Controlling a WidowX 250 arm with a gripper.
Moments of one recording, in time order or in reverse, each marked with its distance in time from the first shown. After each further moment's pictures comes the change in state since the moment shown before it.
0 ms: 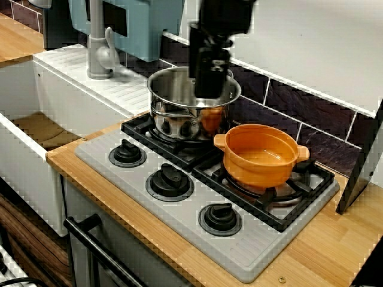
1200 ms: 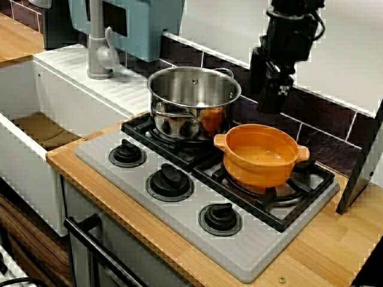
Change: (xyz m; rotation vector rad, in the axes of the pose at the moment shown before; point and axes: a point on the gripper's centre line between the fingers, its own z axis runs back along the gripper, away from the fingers) arm 0.078 0.039 -0.040 0.043 -0.014 0.011
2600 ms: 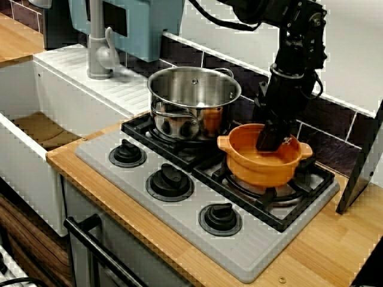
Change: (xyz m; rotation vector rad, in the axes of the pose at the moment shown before) arm 0.010 0.003 -0.064 0.045 0.037 0.106
